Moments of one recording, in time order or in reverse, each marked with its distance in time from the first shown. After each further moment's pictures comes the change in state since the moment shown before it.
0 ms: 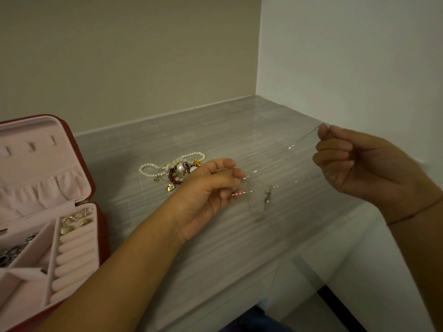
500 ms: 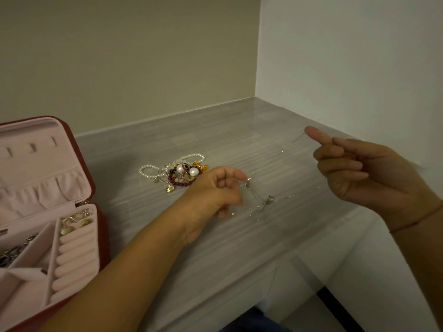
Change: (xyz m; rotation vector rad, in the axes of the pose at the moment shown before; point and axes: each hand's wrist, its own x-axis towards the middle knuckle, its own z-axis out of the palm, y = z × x) left_hand -0.003 -0.004 0.002 0.459 0.021 -0.005; right_hand 0.005 -0.001 -0.035 0.171 -0.371 0.228
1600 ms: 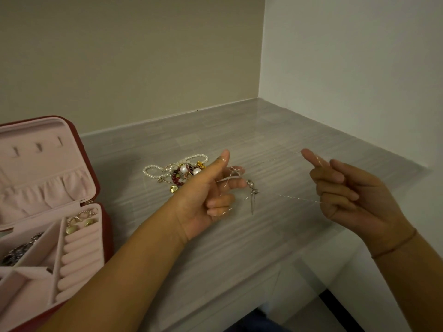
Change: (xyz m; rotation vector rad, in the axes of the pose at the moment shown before) left_hand 0.004 0.003 -0.011 -0.471 -0.098 -0.182; right_hand 0.004 0.040 -0.024 0.090 -0.118 -0.061
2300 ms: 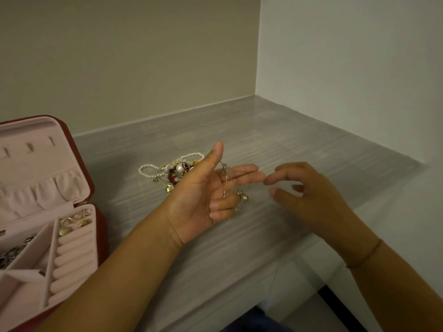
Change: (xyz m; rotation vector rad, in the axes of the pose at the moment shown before) left_hand -0.007 0.001 0.006 -0.026 -0.163 -0.026; right_hand 0.029 0.053 0.049 -1.752 0.771 -0.291
